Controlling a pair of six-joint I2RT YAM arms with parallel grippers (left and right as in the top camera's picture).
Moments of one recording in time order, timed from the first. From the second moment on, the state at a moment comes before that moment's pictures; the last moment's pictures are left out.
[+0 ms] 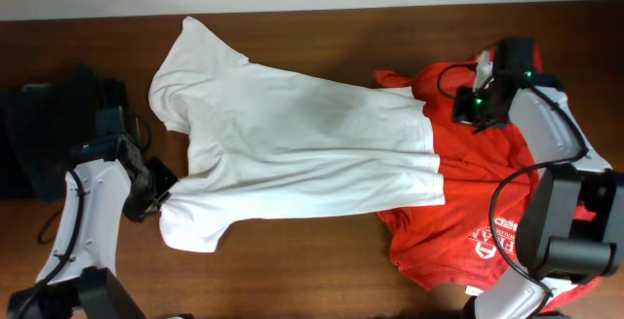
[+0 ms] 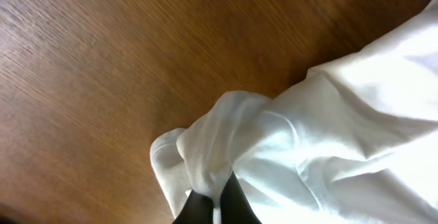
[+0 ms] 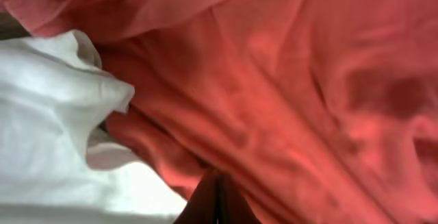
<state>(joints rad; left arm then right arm) 0.22 1.53 1.07 -1.03 -0.03 -0.57 -0.16 1.89 1.39 -0.71 -0.17 0.07</state>
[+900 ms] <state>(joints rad) 0.21 1.53 1.07 -1.03 -0.03 -0.57 -0.65 2.12 1.80 -1.16 -0.33 0.17</state>
